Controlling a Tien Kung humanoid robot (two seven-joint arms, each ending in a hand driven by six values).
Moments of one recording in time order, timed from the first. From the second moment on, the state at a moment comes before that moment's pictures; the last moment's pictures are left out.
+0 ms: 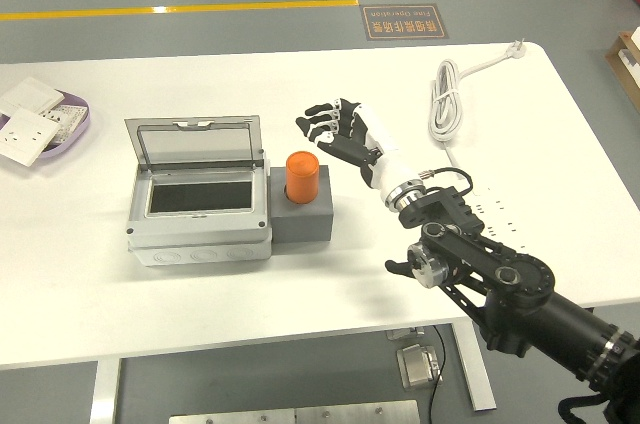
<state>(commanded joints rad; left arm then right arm) 0.11 0.24 -0.34 -0.23 0.06 -0.05 -0.02 0.58 -0.06 0.67 1.08 -0.77 -0.29 0.29</state>
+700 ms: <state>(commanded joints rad) 0.10 0.24 -0.35 -0.24 0.08 -0.05 -0.02 0.61 -0.05 0.55 1.03 -0.79 -0.30 0.28</state>
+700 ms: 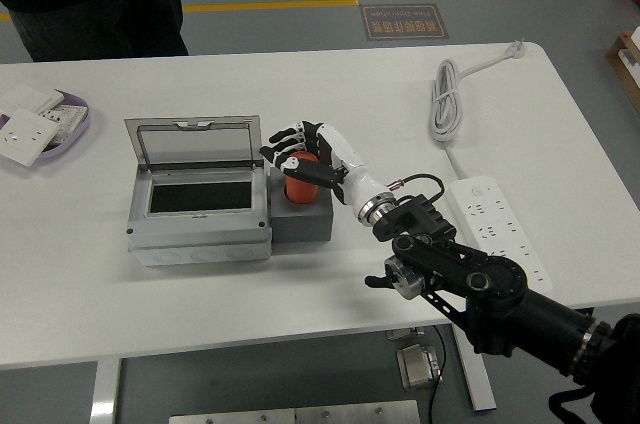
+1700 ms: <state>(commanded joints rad) 0.08 0.23 -0.35 -0.25 0.09 -0.06 -0.04 0.62 -0.04 0.49 1.01 -0.81 -0.31 0.25</state>
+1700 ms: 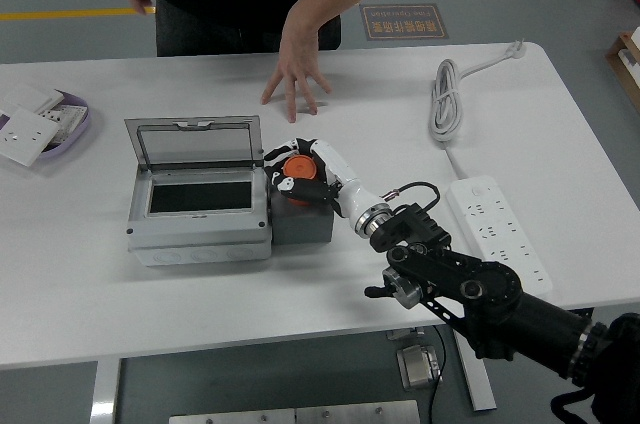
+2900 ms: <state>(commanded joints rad) 0.09 0.23 -0.34 -0.25 0.08 -0.06 -0.05 0.63 -0.04 0.48 1.01 -0.81 -0.28 0.25</state>
